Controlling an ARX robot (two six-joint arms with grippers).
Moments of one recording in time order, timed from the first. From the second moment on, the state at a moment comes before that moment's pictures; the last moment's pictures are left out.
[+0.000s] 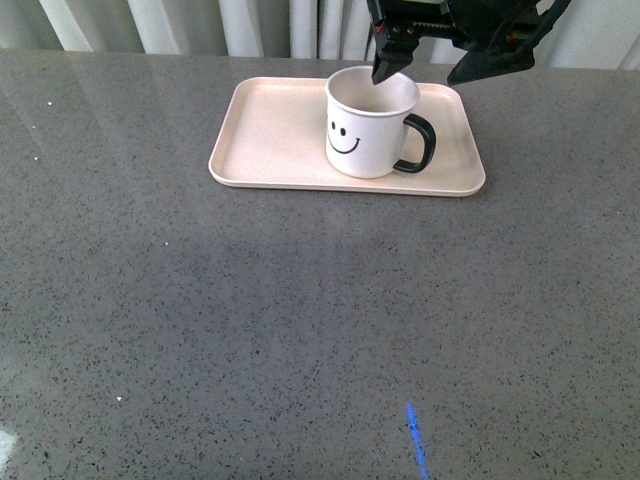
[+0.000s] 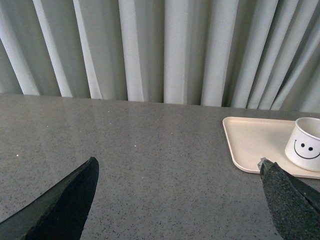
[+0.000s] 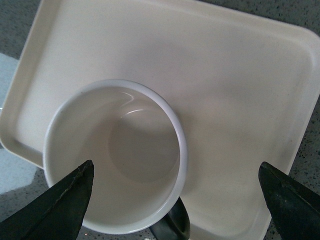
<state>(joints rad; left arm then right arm) 0.00 0.02 0.01 0.00 0.00 0.00 0.13 2.27 1.82 -0.47 -0.13 0.02</state>
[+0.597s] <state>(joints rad) 0.00 0.02 0.01 0.00 0.00 0.00 0.14 2.31 1.86 -0.50 -0.12 0.03</state>
